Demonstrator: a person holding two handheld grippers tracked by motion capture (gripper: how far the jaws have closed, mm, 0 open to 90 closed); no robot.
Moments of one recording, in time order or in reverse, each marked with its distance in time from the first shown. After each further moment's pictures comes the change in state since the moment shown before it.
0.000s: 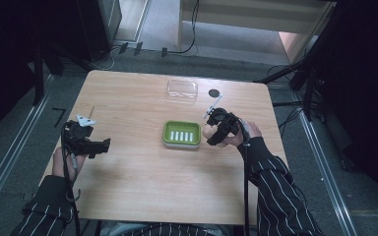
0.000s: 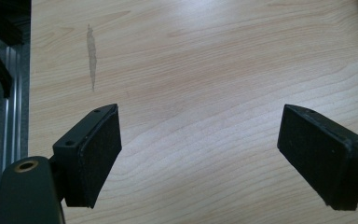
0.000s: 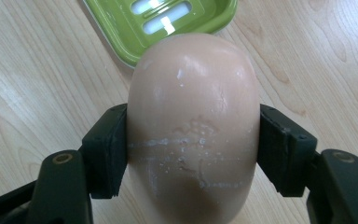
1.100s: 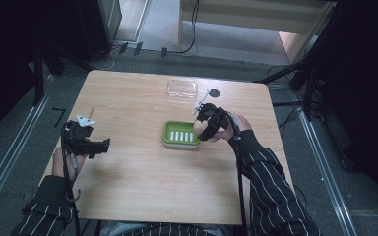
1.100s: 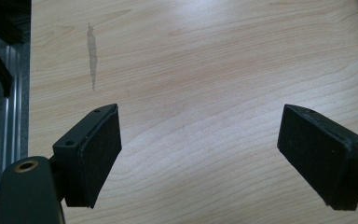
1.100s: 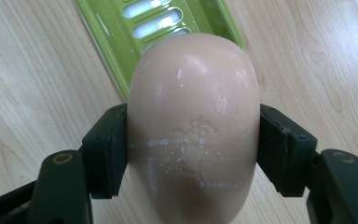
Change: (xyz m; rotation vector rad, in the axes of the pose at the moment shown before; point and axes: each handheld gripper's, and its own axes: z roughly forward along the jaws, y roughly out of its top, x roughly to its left) left arm 0.001 -0.001 0.001 0.000 -0.001 -0.002; right arm 0.004 0.032 0.005 -0.019 0.007 -0.080
